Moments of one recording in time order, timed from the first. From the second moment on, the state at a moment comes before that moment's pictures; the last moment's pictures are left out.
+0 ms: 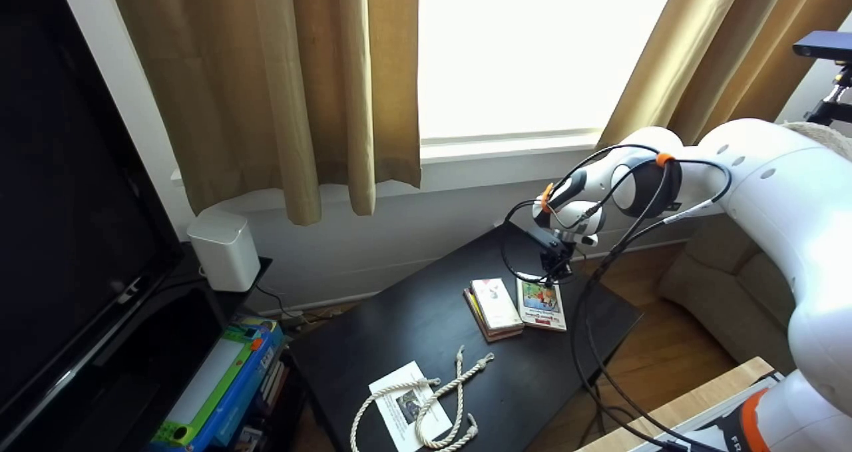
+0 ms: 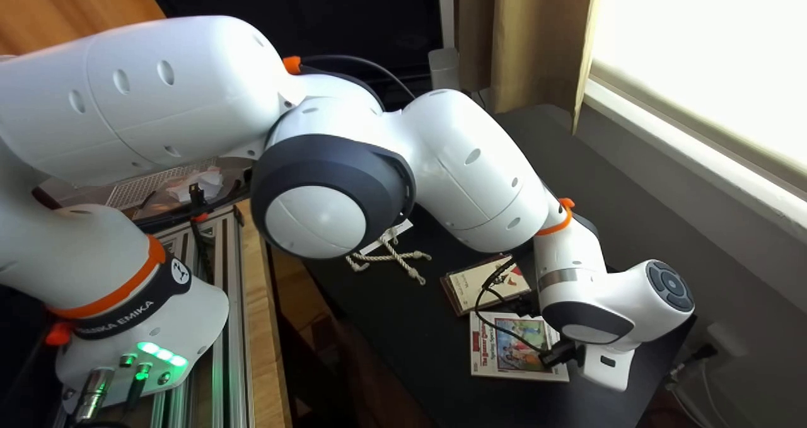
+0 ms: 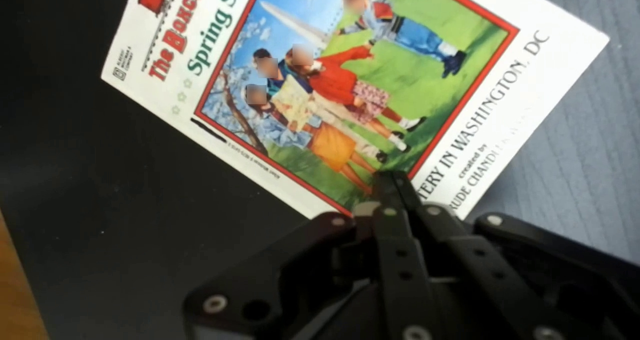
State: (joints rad) arm -0.31 1.48 -0.12 -1.10 0.28 2.31 0.98
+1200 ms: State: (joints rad) arm -0.15 1.48 -0.12 -1.06 0.14 2.32 0.60
